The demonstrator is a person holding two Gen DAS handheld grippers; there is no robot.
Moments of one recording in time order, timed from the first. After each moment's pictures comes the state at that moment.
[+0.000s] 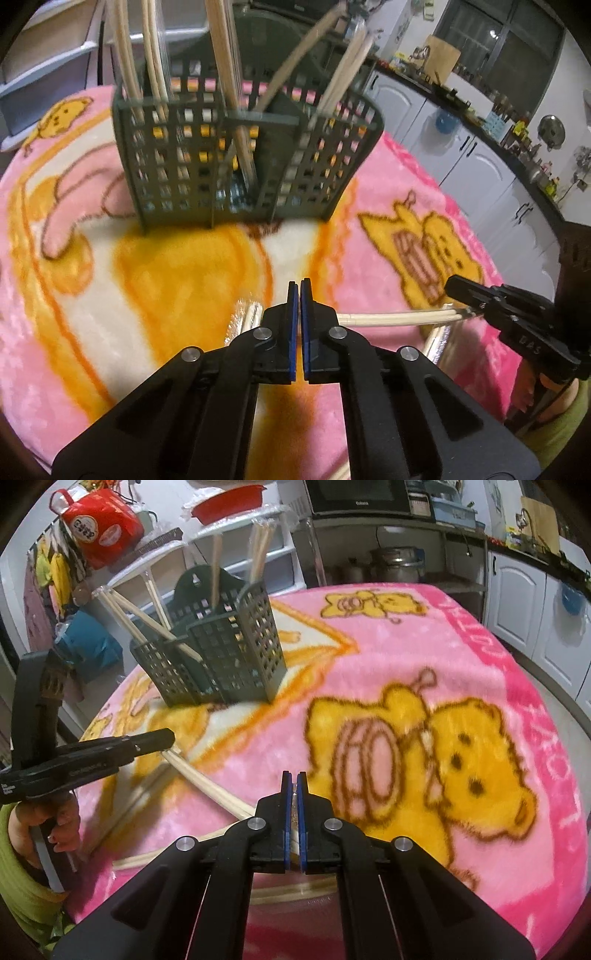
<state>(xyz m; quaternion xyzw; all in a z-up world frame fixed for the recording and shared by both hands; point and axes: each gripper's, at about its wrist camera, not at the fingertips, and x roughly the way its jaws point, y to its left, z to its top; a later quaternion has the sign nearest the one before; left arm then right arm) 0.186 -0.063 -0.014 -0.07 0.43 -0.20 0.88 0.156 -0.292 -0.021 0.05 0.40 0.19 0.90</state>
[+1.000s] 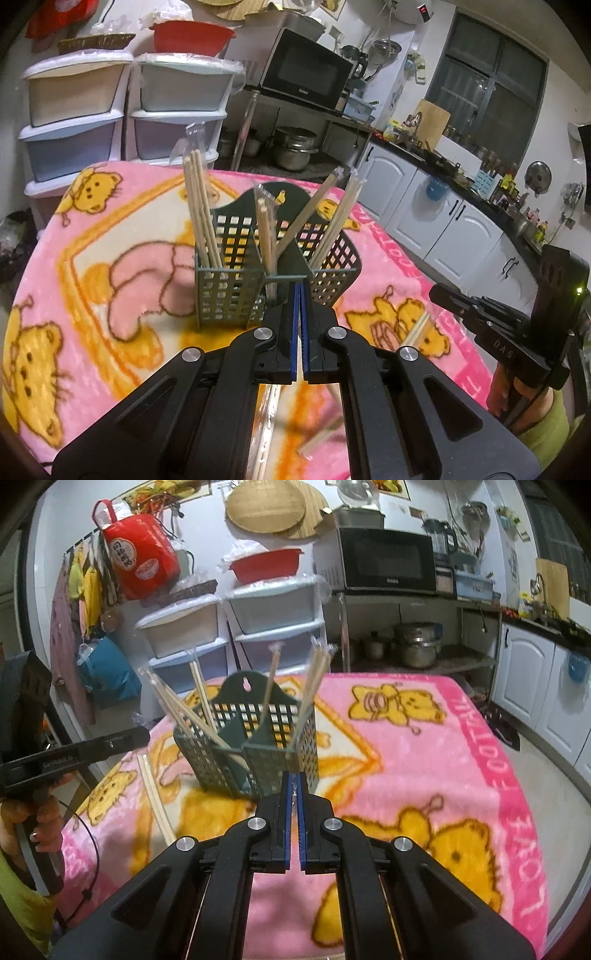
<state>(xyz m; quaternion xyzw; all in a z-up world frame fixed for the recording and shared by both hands) 0.173 -0.023 0.085 -0.10 0.31 -0.19 0.93 0.165 -0.264 0.068 0.02 0.28 0.21 0.94</state>
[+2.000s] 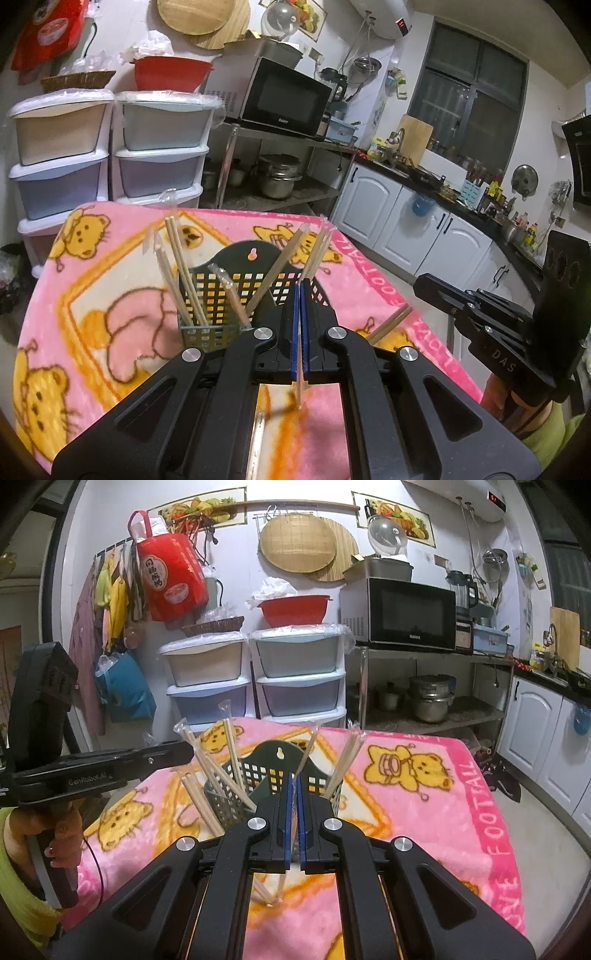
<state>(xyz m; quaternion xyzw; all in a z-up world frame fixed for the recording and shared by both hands) 0.179 -0.033 0.125 -0.09 0.26 -0.21 0.94 0.158 -0.238 0.125 -0.01 0.20 0.23 0.95</state>
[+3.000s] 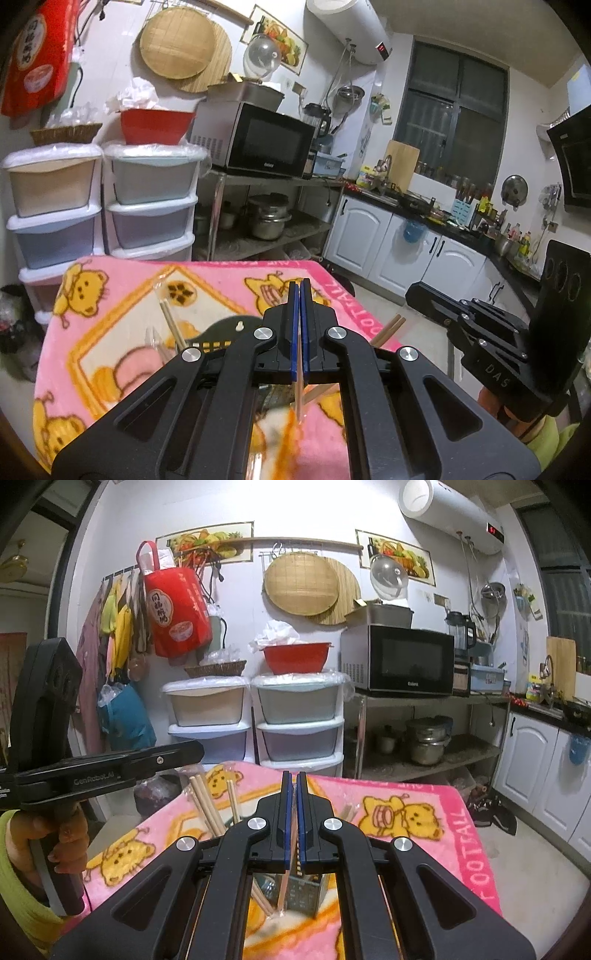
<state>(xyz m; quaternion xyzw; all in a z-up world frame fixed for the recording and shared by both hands) 0.183 -0.040 0.191 -0.08 0.20 -0.22 0.95 0.158 -0.240 0.180 -0.01 0.13 0.23 0.97</state>
